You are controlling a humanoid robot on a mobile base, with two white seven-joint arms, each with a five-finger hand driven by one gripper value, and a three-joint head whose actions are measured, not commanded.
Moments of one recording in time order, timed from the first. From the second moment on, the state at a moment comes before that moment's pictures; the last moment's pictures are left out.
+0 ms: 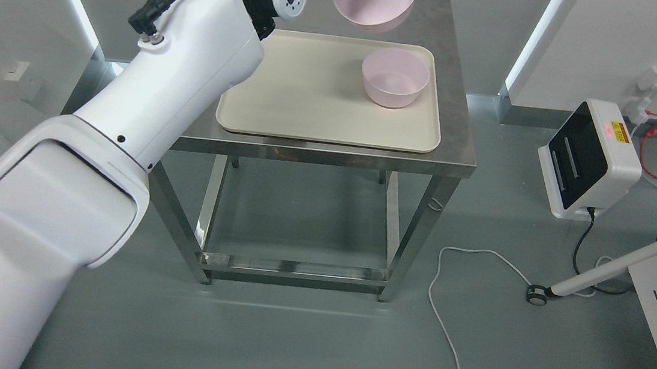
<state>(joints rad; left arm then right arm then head) -1.47 0.01 -0.84 -0.68 -0.36 0.13 -0.13 0.00 0.00 0.00 0.00 0.00 0.03 0.01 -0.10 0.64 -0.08</state>
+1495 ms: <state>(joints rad) -1.44 0.00 -1.01 -0.67 -0.16 0.20 0.01 0.00 0.00 0.00 0.00 0.00 0.03 0.01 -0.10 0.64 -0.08</state>
